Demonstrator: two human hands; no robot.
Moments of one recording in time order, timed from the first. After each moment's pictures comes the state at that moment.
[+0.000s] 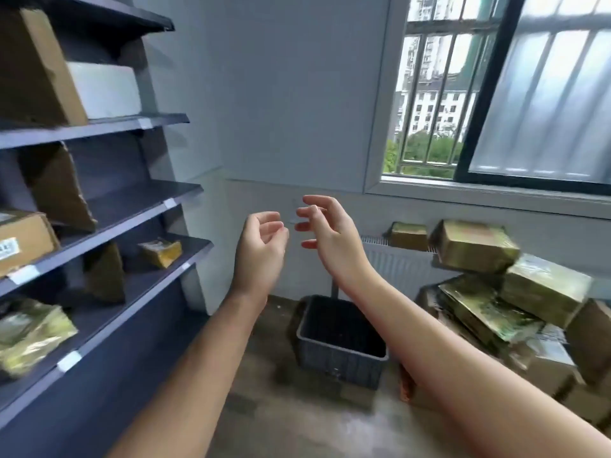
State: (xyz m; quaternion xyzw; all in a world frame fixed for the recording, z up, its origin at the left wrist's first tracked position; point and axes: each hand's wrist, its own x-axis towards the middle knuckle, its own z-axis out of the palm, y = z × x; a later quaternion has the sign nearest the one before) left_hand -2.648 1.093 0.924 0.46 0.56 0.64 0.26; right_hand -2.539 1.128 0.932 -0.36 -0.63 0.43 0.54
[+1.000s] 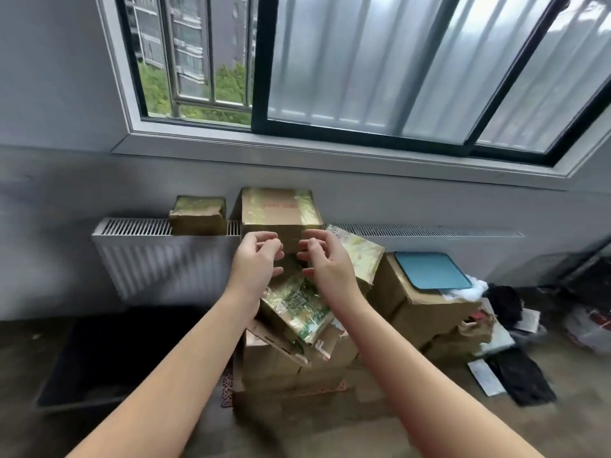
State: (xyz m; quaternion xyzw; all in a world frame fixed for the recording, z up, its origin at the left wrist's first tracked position) left_hand -2.124 1.503 0.798 0.46 0.47 0.48 0.58; right_hand -2.003 1.465 0.803 -0.64 -0.48 0.30 0.52
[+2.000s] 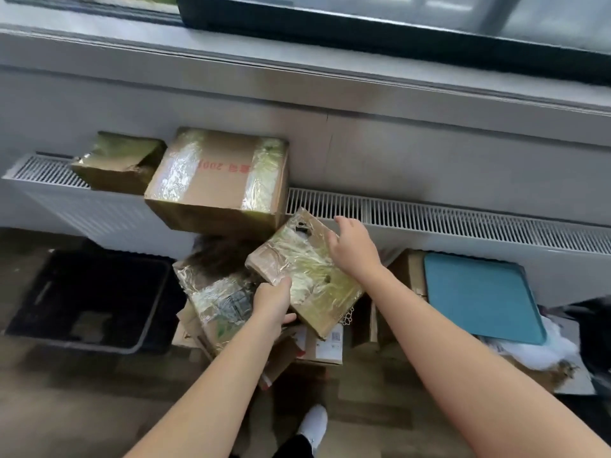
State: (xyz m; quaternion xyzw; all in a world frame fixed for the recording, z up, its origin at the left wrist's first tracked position) left_hand -1.772 1.695 0.591 0.18 0.72 0.27 0.62; right_hand -1.623 1.762 0.613 -0.71 -0.64 0.27 0.12
